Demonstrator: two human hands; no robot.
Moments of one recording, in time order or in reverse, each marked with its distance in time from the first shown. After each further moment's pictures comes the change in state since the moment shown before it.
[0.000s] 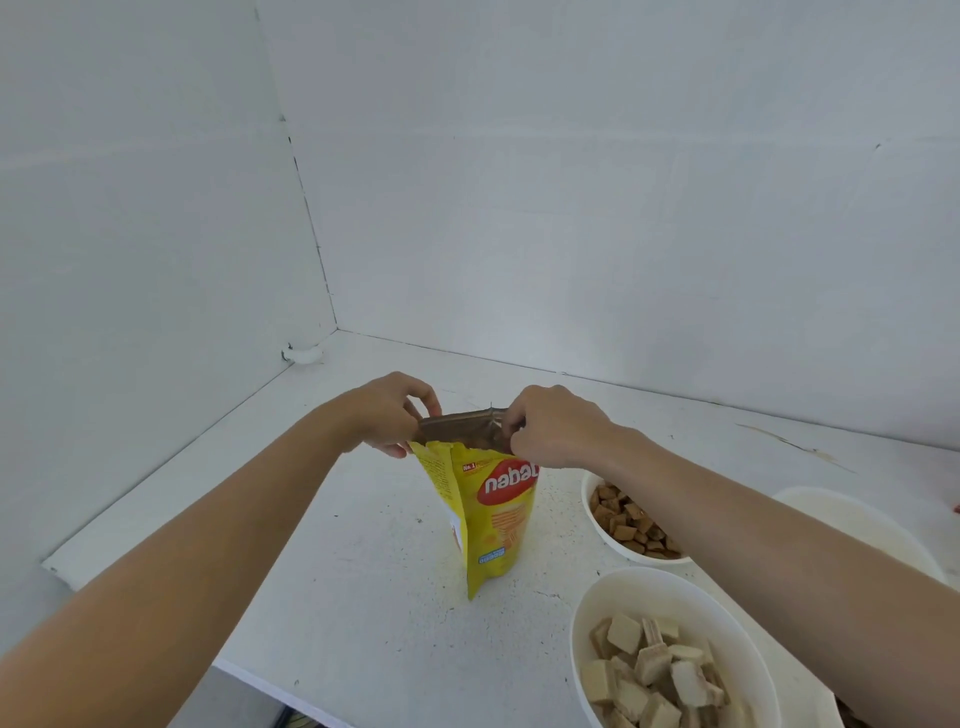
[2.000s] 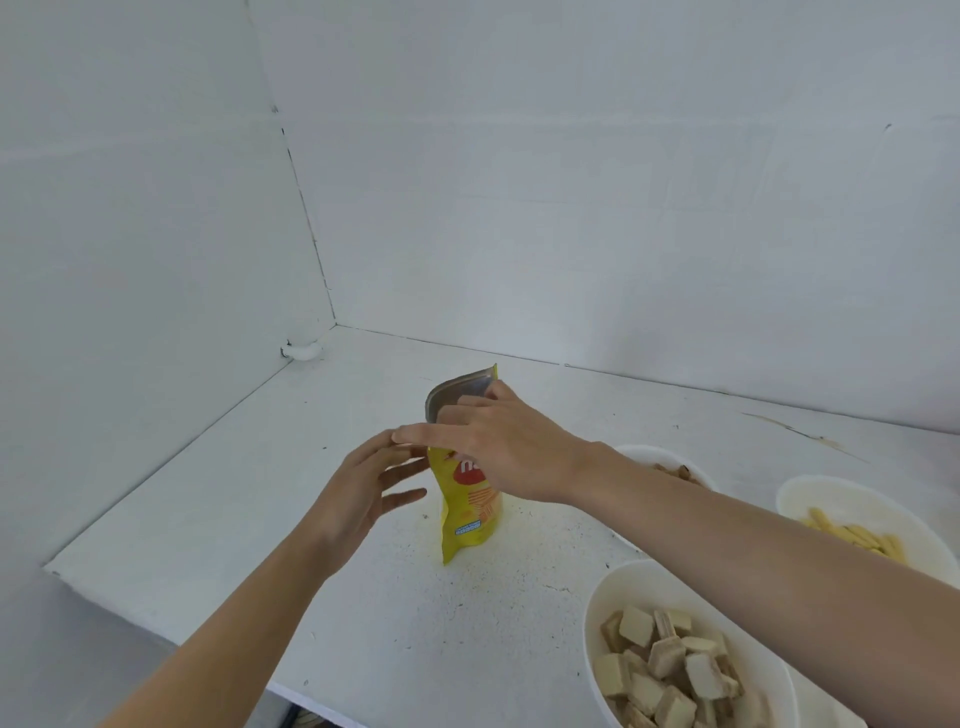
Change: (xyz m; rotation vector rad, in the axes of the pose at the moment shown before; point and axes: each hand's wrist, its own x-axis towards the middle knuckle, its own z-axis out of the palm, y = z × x) left_hand -0.034 -0.071 0.066 -0.924 0.141 0.115; right_hand 0.011 -0.018 0.039 -0.372 0.328 -0.781
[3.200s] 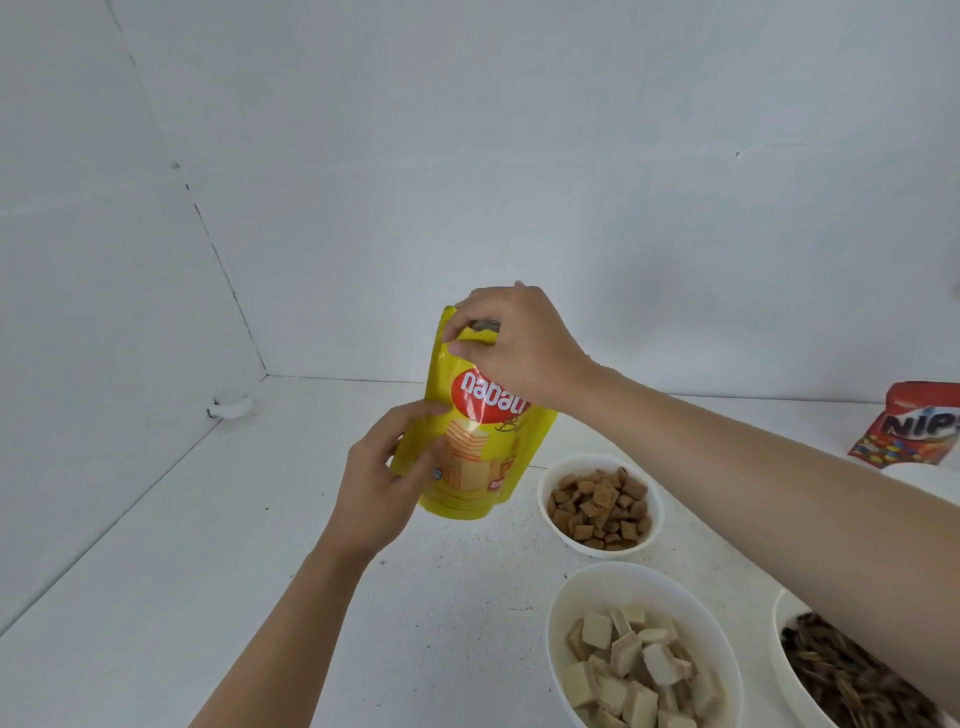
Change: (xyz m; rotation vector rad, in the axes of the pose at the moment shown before) left_hand 0.028 0.030 0.064 0.431 -0.058 0.720; right_hand -0.005 0.047 -0.103 0.351 0.457 0.564
